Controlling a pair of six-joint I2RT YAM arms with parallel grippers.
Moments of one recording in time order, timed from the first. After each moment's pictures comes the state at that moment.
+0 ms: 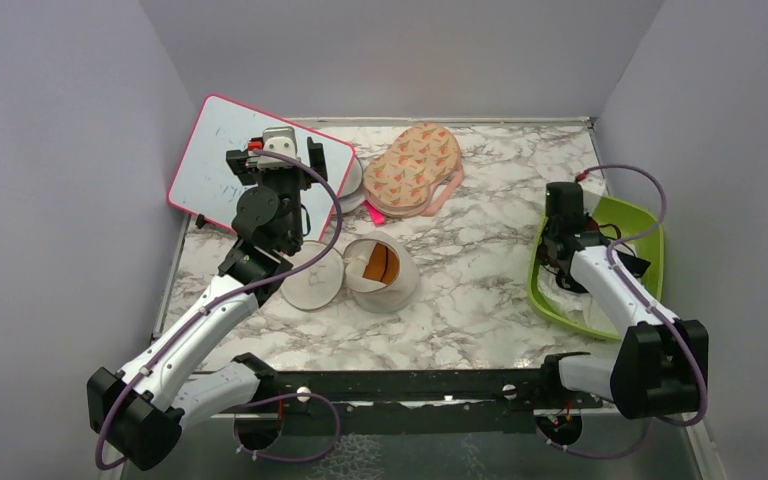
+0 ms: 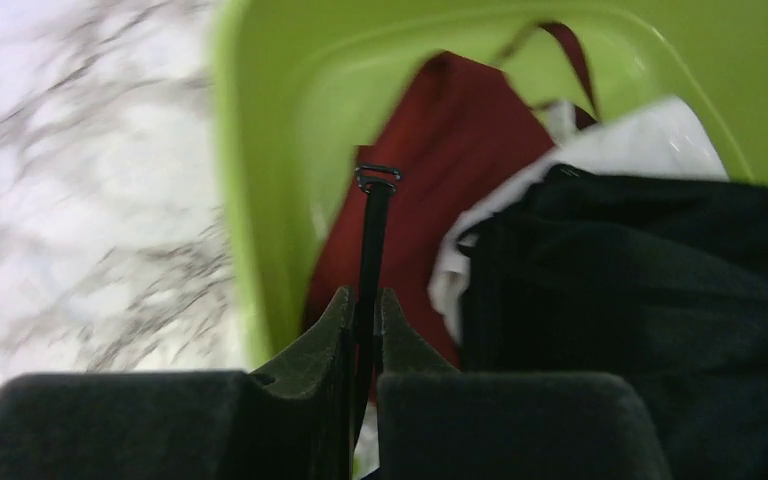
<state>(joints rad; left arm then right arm) -0.57 1.00 0.90 0.37 -0.66 0.17 0.13 1.24 0.79 -0.27 0.58 0.29</state>
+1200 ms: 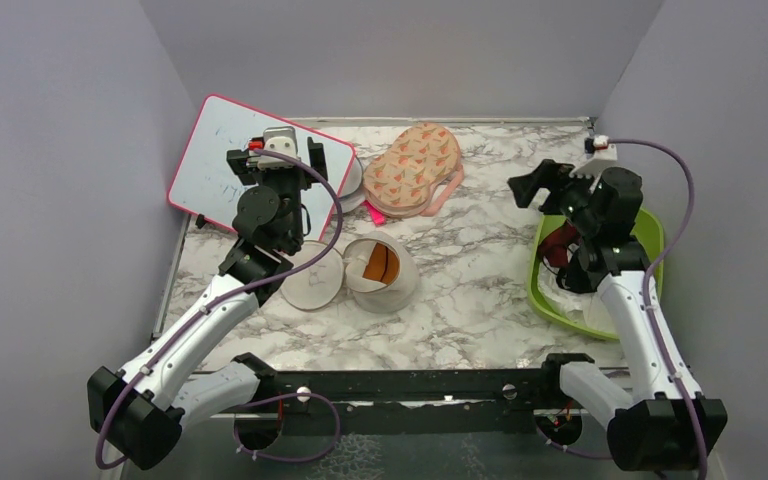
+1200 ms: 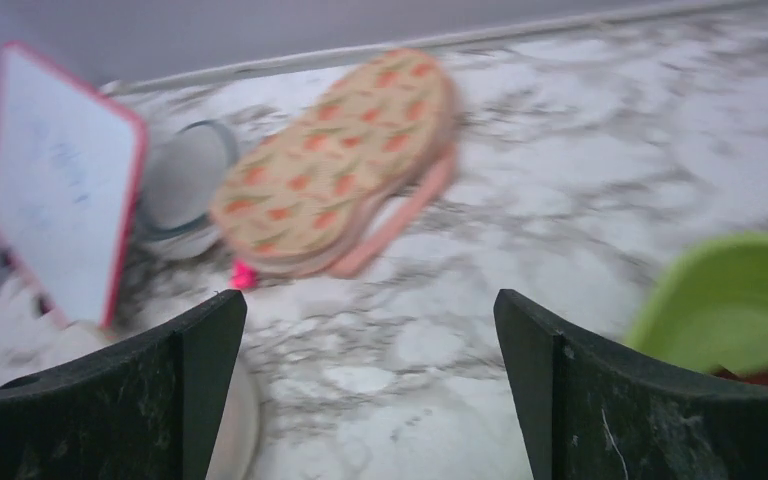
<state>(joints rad) -0.57 1.00 0.90 0.37 -0.66 0.17 -0.04 0.97 0.86 -0.14 -0.23 0.28</state>
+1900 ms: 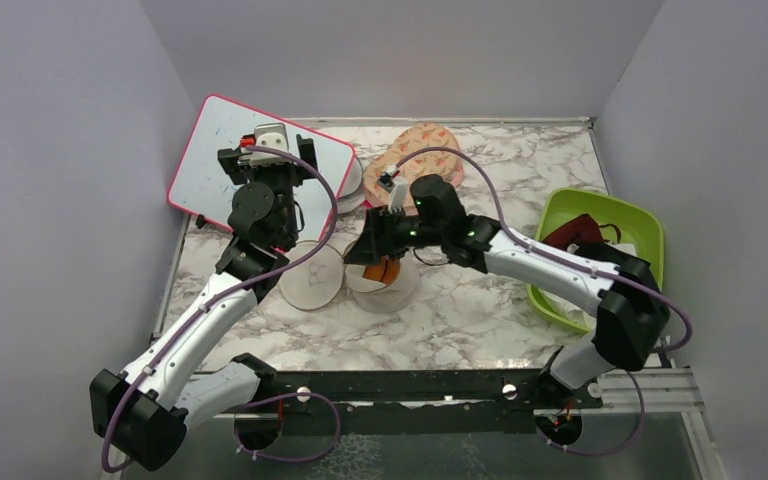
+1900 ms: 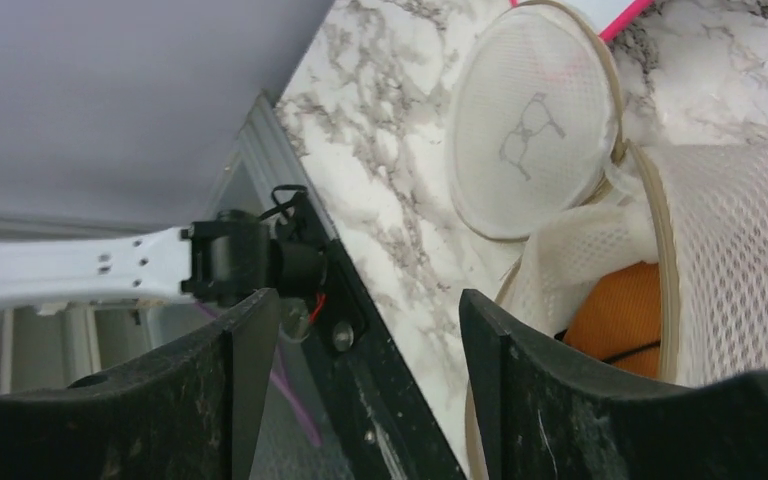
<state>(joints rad) -0.51 1.01 0.90 0.37 -0.66 0.17 0.83 1.48 1.12 -0.03 -0.49 0.62</state>
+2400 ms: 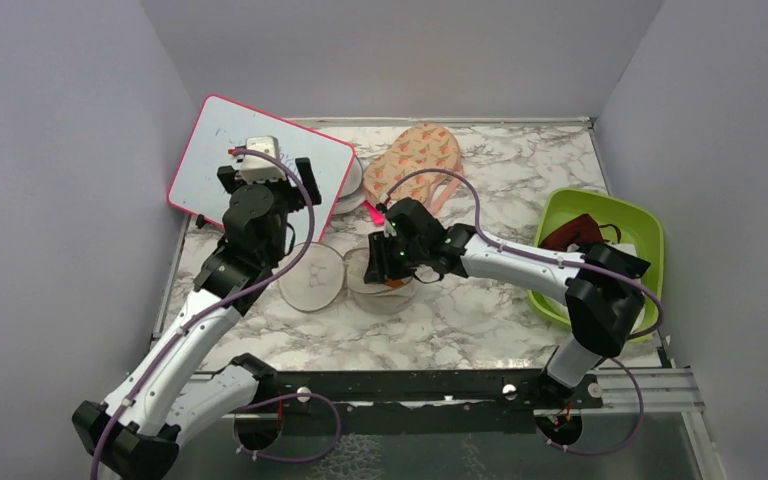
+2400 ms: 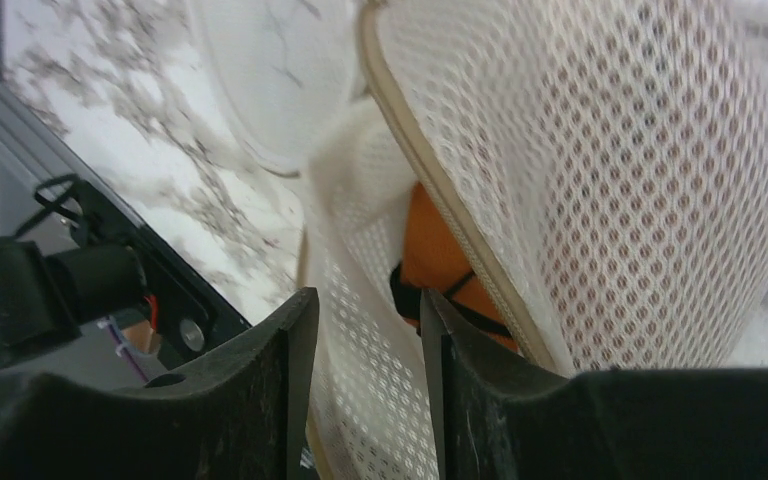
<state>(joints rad) -0.51 0.94 0.96 -0.03 -0.59 -0.09 0.91 1.68 1.21 -0.32 -0.18 0.60</state>
